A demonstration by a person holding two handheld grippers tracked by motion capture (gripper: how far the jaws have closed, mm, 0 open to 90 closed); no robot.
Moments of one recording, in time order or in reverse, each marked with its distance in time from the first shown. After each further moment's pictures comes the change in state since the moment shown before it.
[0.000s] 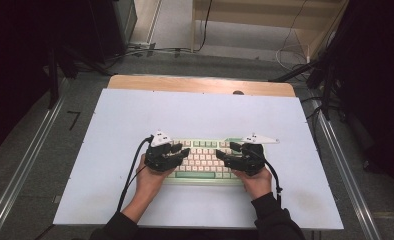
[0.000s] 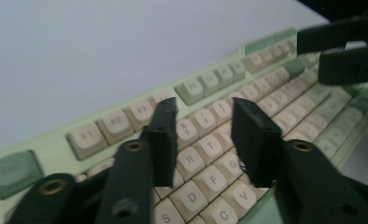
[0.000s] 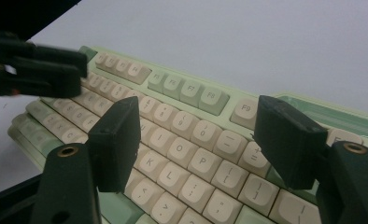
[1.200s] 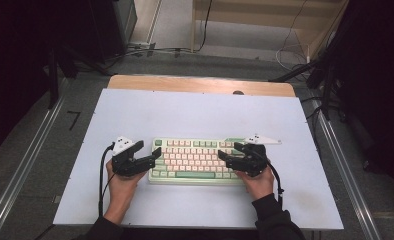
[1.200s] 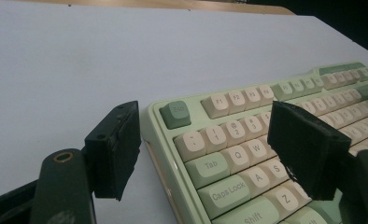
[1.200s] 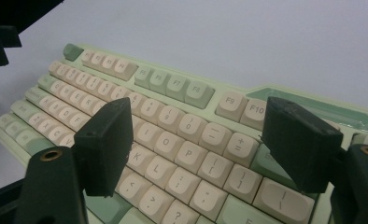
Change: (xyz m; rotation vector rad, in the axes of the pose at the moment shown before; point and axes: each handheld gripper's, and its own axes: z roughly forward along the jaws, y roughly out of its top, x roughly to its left) left arm 0.050 -0.036 -0.045 -0.100 0.158 -0.114; right arm -0.004 -0.002 -0.004 0.000 -0.040 0.014
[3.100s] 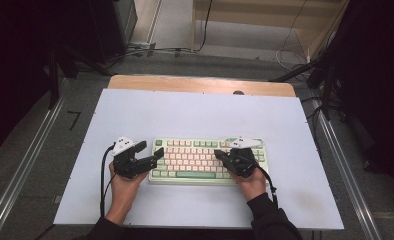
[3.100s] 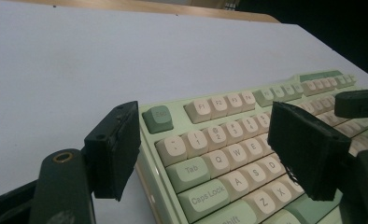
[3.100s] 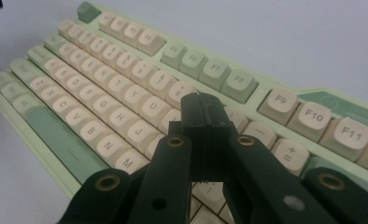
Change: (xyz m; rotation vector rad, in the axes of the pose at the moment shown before) left arm -0.005 0.001 0.001 -0.009 -0.047 -0.026; right arm 0.023 -0.005 0.024 0.086 0.015 -0.171
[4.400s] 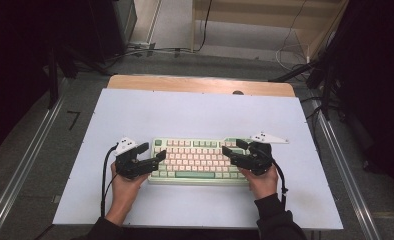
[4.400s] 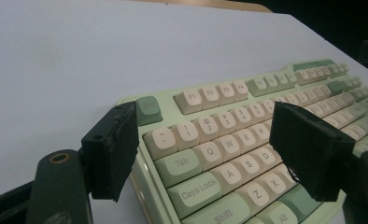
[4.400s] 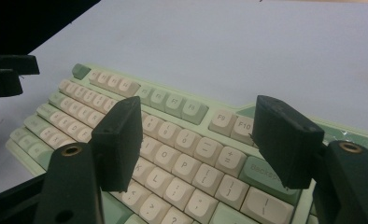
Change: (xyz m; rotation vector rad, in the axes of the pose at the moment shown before) left arm -0.002 -0.002 0.003 0.021 -0.035 0.007; right arm -0.026 0.003 -0.038 -0.136 -0.009 0.172
